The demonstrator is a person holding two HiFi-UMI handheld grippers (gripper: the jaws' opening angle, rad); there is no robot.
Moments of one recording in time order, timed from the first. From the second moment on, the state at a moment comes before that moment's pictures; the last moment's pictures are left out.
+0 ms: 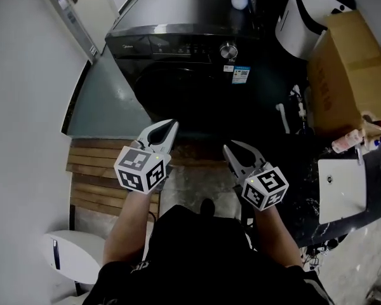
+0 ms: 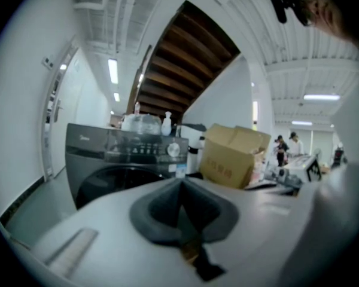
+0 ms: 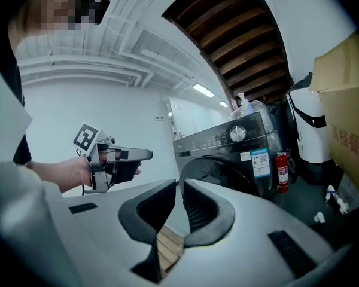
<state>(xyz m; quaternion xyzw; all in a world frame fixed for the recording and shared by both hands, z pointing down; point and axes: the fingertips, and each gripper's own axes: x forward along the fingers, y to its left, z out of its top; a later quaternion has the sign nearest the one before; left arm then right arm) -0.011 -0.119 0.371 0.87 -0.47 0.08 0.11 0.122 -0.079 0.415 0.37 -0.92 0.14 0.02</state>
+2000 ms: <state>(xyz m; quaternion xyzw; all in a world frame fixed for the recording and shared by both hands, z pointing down) -0.076 -0.347 0.394 0.88 -0.45 0.08 0.12 0.111 -0.341 0.415 0.44 -0.88 0.13 0.11</state>
